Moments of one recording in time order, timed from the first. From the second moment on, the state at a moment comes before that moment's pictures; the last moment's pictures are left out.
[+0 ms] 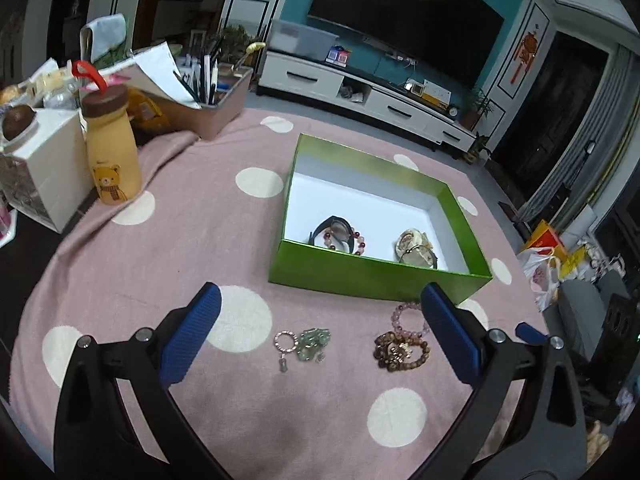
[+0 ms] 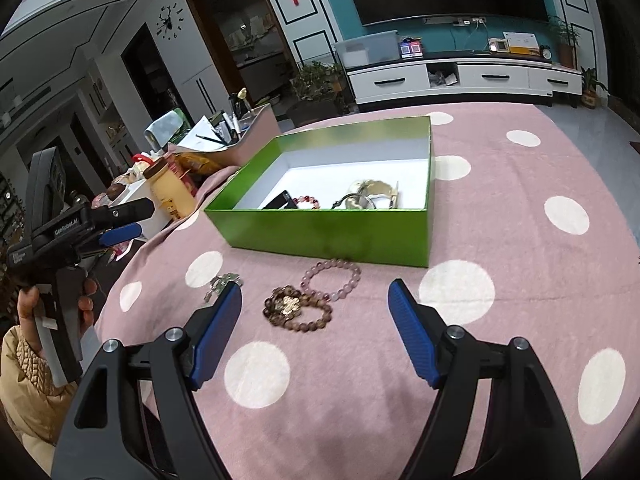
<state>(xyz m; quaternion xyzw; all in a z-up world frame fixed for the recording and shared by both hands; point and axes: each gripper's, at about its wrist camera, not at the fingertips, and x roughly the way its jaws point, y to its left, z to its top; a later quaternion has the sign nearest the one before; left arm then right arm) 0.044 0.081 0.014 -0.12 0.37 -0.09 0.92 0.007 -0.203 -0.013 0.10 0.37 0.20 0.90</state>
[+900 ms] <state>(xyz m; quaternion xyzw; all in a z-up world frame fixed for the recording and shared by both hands) 0.049 0.057 -0.064 0.00 0.43 -0.12 0.89 0.003 -0.167 -0.044 0.06 0.40 0.22 0.89</state>
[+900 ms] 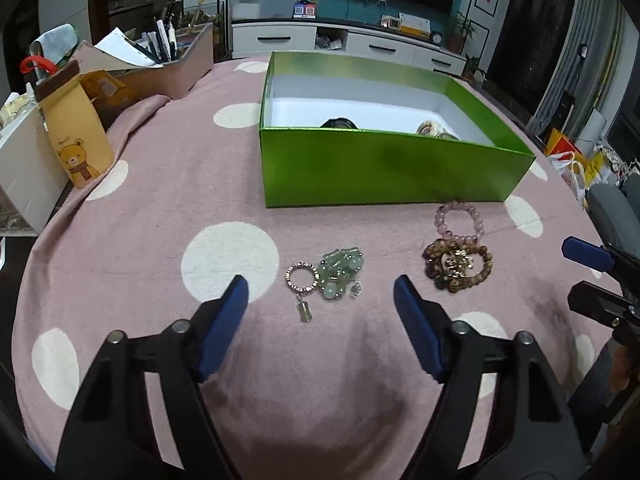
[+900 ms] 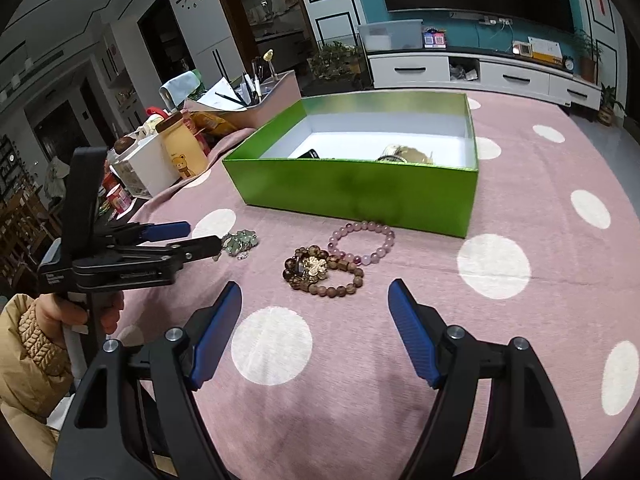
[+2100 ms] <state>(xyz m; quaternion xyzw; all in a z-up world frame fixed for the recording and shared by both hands) 0.064 0.053 -0.051 -0.08 0.41 -0.19 0.89 0.029 -0.144 -0.064 0.09 0.42 0.27 0.86</state>
